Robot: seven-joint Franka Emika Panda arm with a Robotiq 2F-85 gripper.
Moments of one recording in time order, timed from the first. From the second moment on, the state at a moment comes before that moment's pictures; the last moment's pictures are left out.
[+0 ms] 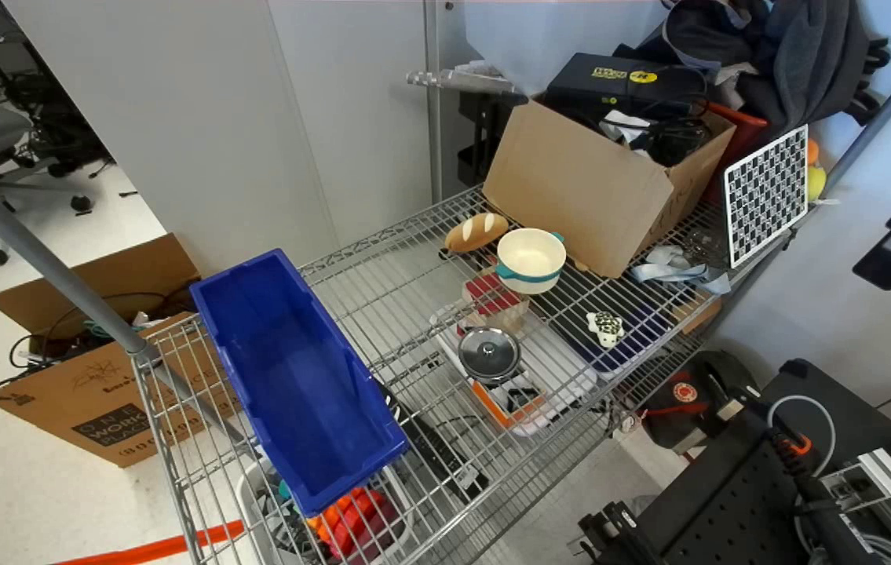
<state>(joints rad) 0.03 -0.60 -0.02 -2.52 -0.02 1.91 0.03</state>
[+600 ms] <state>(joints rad) 0.03 -0.60 -0.02 -2.52 -0.02 1.91 0.03</state>
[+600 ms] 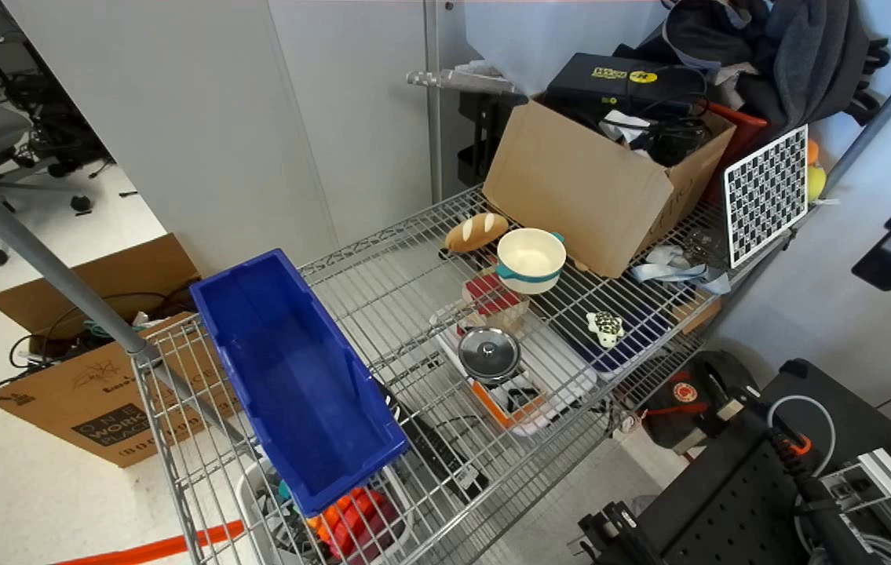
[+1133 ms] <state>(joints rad) 0.03 -0.33 0.08 -2.45 -0.02 2.13 0.20</state>
